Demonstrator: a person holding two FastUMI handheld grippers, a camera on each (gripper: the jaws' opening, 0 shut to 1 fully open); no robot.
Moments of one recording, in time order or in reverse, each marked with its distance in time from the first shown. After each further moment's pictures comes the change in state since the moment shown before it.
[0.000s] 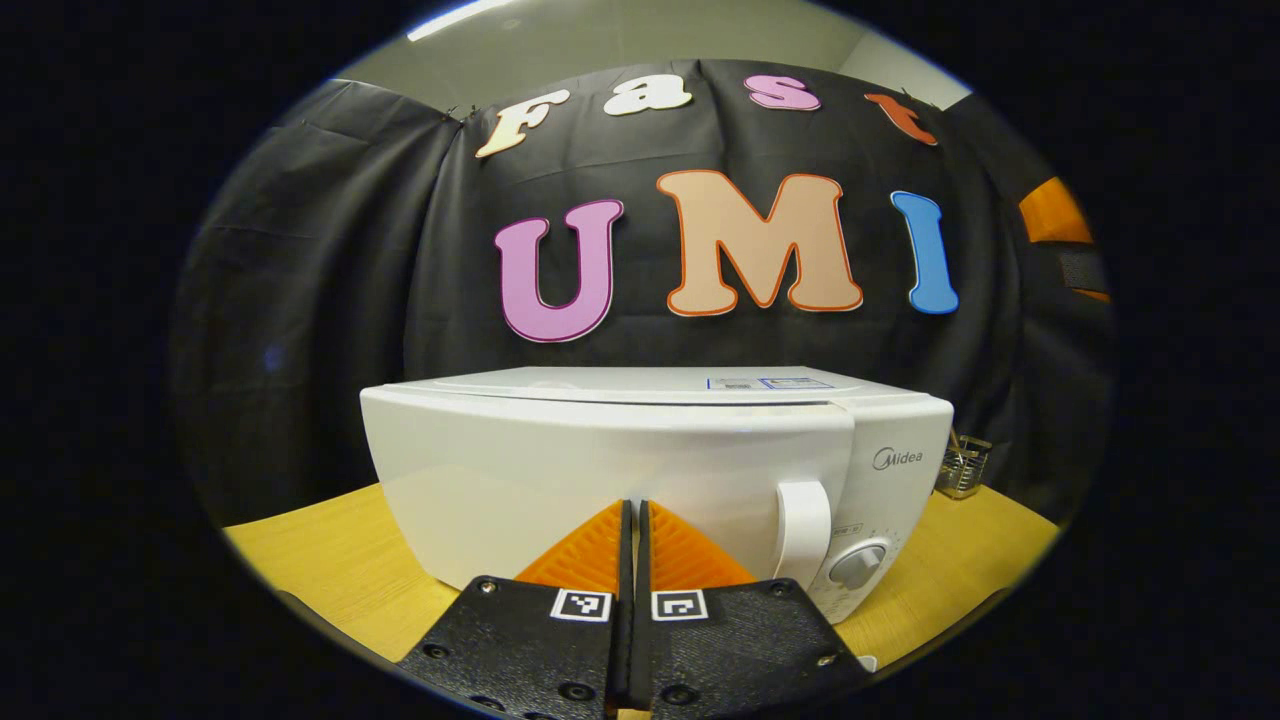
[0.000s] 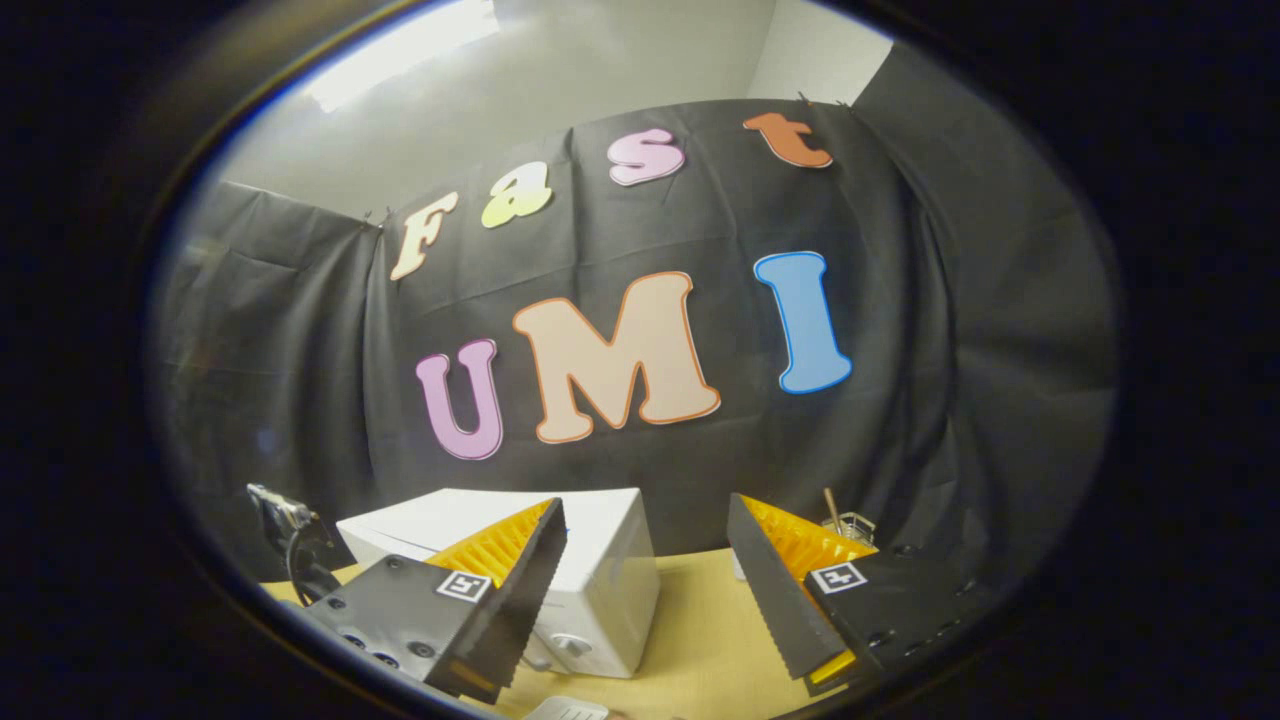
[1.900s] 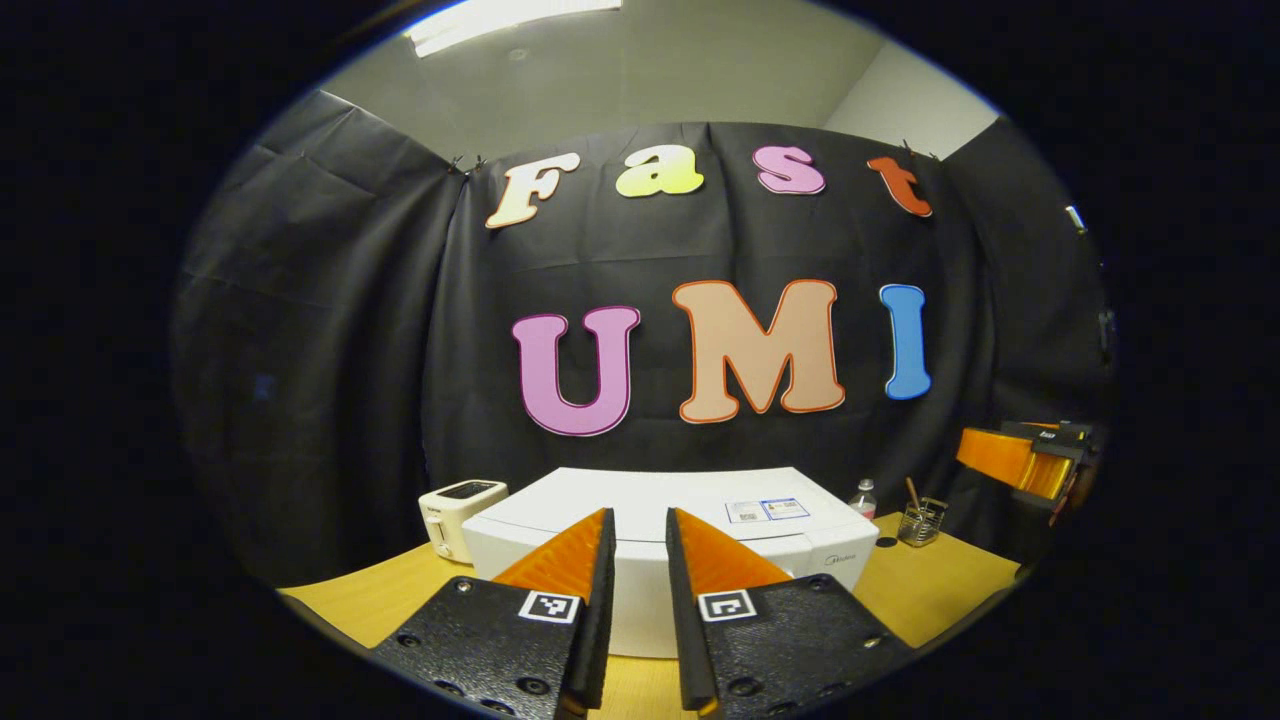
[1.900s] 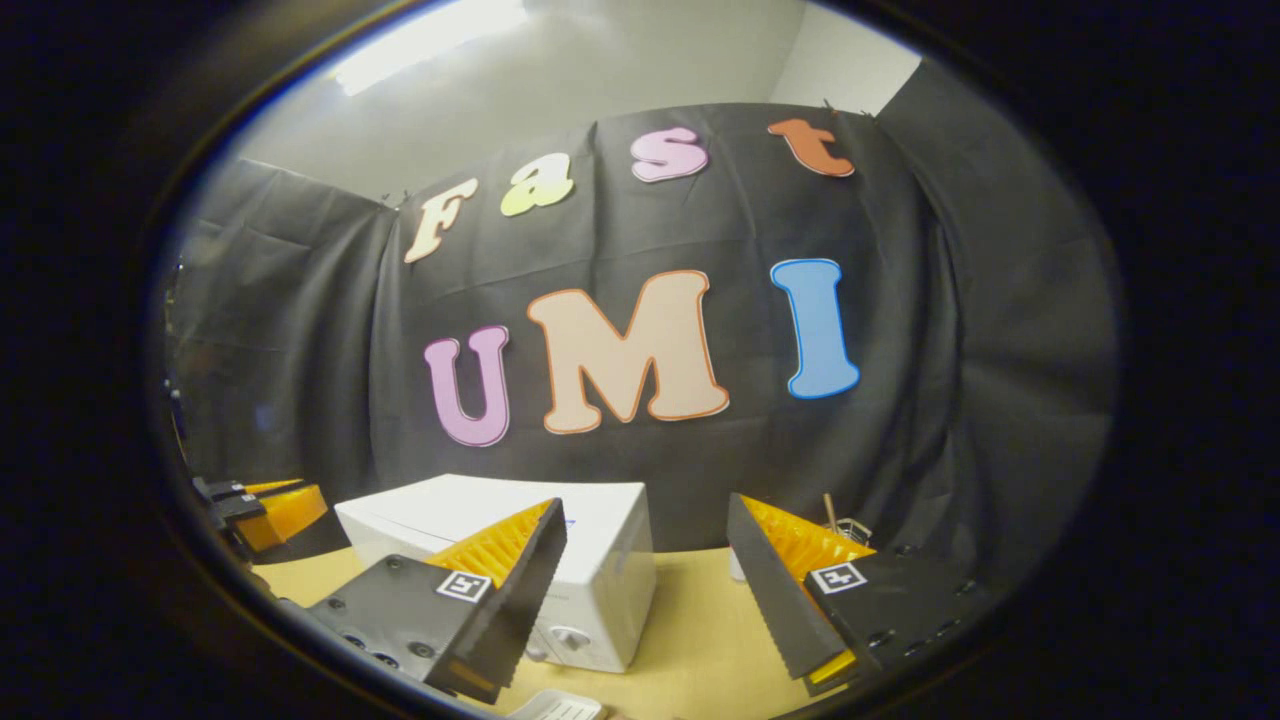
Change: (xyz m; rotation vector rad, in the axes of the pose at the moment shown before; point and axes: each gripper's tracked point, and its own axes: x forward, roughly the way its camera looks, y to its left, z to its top) left arm -0.080 0.044 0.146 0.002 -0.152 -0.073; right arm -0.005 0.012 -0.005 -0.058 0.012 0.012
